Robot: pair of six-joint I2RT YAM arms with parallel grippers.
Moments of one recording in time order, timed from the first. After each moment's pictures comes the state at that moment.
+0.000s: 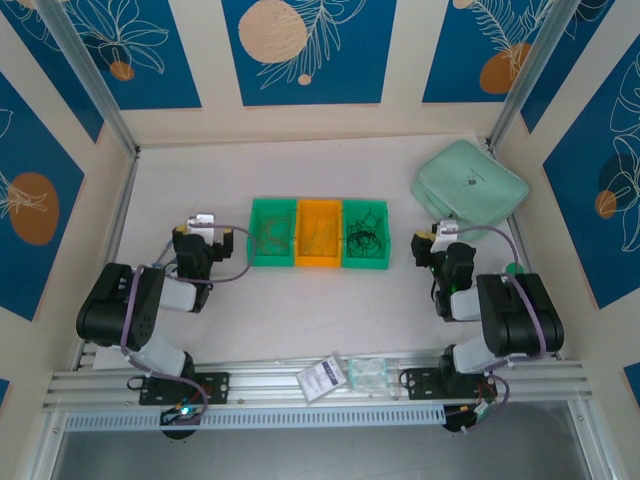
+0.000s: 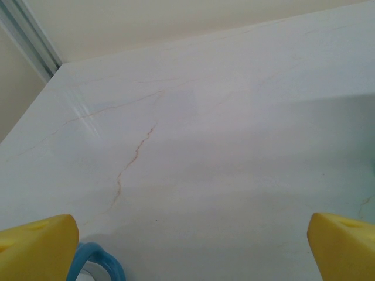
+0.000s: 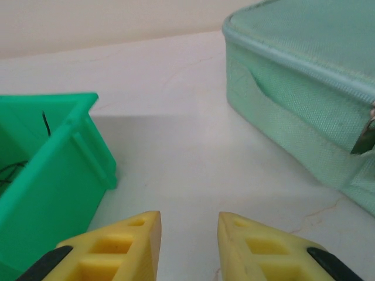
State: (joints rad) left arm -0.14 1.59 0.34 0.92 -0.25 0.10; right arm 0.00 1.52 0.20 1.02 -0.15 0.10
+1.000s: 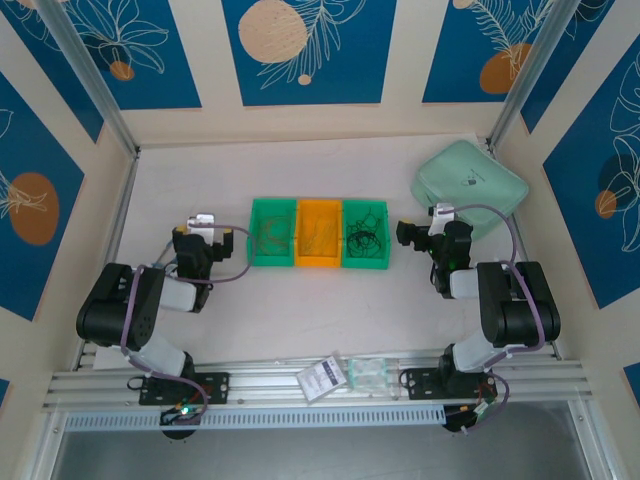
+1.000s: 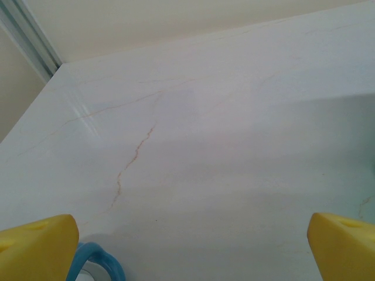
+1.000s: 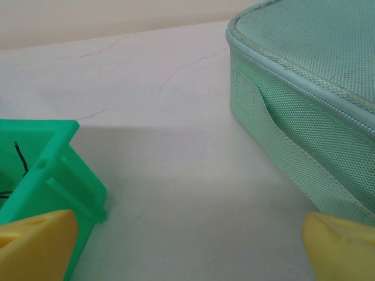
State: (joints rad) left arm -0.14 1.59 0.34 0.92 -0.25 0.10; right arm 0.00 1.55 0.40 0.78 -0.17 0.10
